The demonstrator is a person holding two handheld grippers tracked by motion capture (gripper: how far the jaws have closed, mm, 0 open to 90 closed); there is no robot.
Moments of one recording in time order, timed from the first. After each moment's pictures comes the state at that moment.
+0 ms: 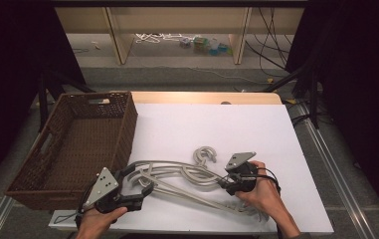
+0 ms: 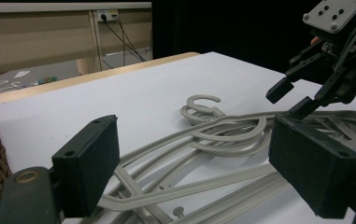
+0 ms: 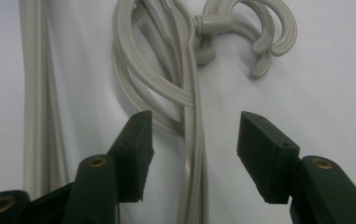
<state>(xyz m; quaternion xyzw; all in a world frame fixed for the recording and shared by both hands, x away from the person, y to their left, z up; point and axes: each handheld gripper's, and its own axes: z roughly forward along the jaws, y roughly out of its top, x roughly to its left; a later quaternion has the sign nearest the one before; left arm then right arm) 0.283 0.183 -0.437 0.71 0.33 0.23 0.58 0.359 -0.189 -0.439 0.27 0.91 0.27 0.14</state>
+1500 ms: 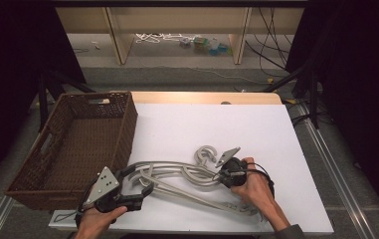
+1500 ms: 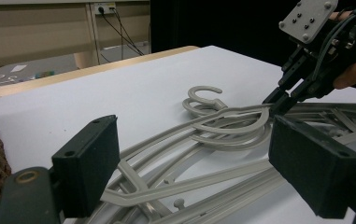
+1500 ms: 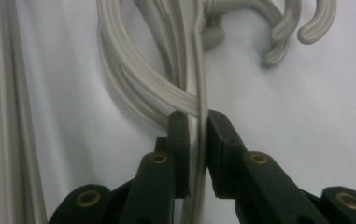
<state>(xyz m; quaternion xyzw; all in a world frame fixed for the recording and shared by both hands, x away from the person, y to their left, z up) 0.285 0.184 -0.437 0.71 0.34 0.22 0.57 0.373 -0.169 -0.442 0.26 0.94 0.21 0.11</state>
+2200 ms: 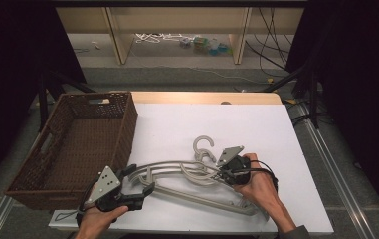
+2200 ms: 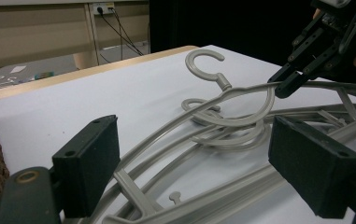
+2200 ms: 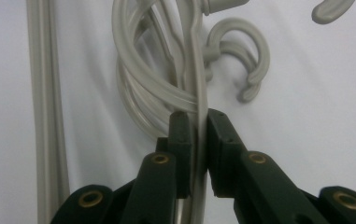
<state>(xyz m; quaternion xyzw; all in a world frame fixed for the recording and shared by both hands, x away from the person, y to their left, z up) 0.287 0.180 -0.436 0.72 0.33 0.22 0.57 0.361 -0.169 -0.409 0.21 0.94 0.23 0.16</state>
